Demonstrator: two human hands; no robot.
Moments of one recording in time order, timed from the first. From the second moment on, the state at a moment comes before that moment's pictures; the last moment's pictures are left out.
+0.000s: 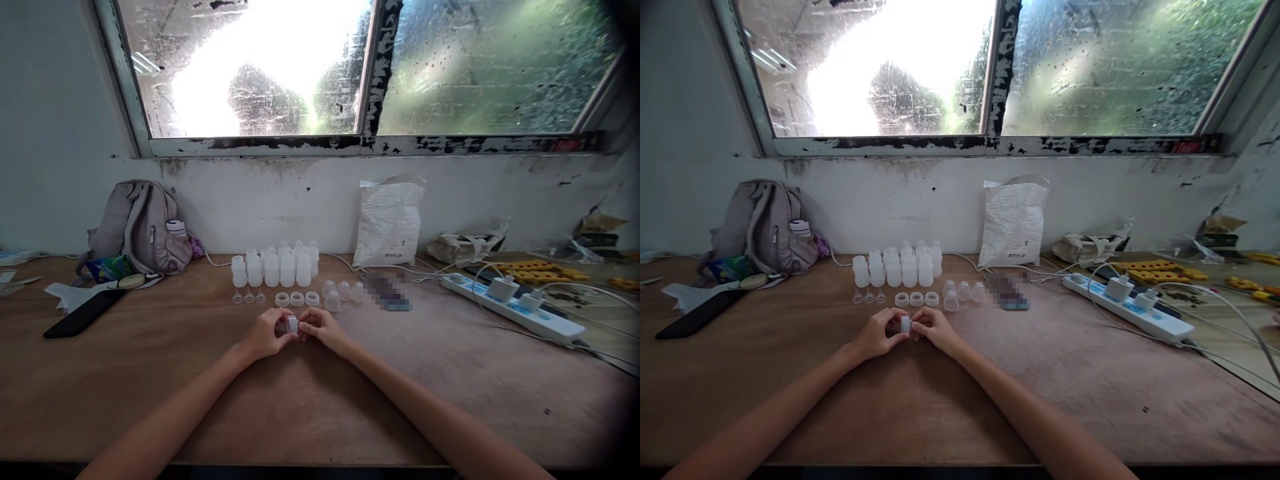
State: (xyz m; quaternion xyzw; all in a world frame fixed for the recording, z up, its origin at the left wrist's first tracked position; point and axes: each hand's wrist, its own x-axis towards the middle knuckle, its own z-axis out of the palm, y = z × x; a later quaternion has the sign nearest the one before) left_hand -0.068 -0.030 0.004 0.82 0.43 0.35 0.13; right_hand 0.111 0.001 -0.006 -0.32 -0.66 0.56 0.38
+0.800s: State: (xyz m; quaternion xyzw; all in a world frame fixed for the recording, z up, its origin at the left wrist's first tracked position) left_hand -0.055 -0.019 -0.001 0.76 0.43 0.41 0.27; right_hand 0.105 0.000 -0.012 -0.28 -0.48 0.70 0.46
